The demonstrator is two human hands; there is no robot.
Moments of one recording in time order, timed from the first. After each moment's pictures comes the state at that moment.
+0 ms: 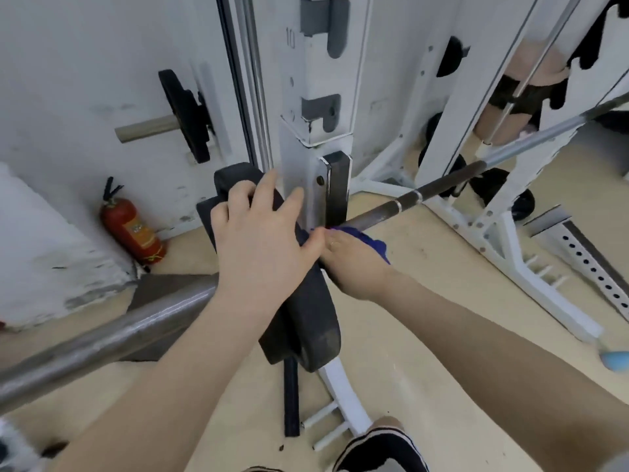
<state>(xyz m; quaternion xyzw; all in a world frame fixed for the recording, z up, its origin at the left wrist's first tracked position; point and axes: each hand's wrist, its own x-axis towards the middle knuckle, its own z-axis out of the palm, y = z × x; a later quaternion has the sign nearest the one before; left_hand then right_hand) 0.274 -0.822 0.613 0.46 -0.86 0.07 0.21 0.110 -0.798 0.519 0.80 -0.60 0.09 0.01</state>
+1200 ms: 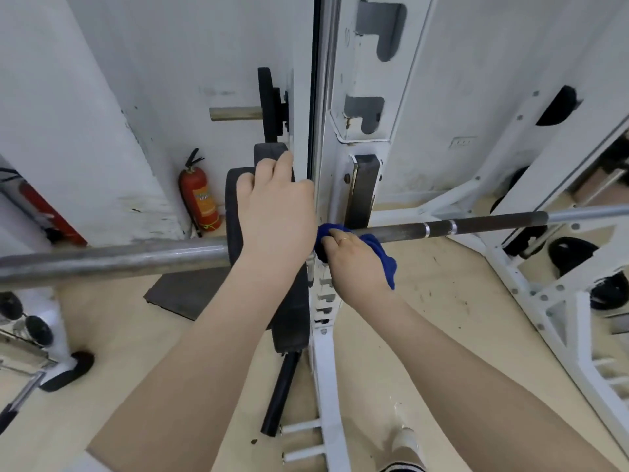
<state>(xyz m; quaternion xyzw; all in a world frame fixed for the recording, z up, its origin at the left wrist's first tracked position) 0.237 -0.796 0.618 0.60 -0.77 0.07 0.19 0.117 -0.790 0.519 0.77 -0.64 0.04 0.04</state>
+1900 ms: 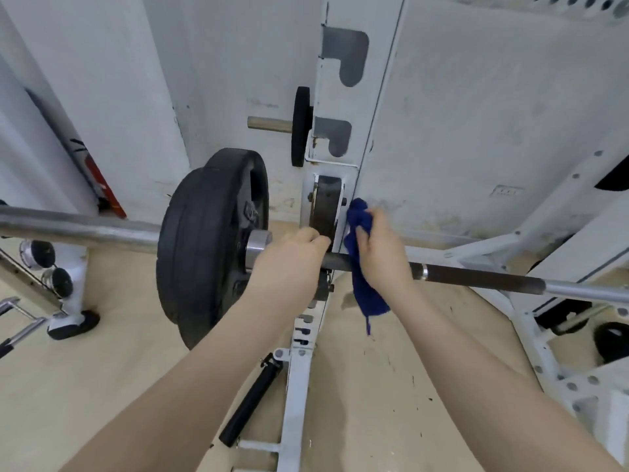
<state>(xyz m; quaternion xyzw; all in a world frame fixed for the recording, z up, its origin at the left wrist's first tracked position) 0.138 -0.775 0.586 0.62 -0.78 -0.05 0.09 -0.006 -0.829 0.543 0.68 -0.64 0.31 -0.17</state>
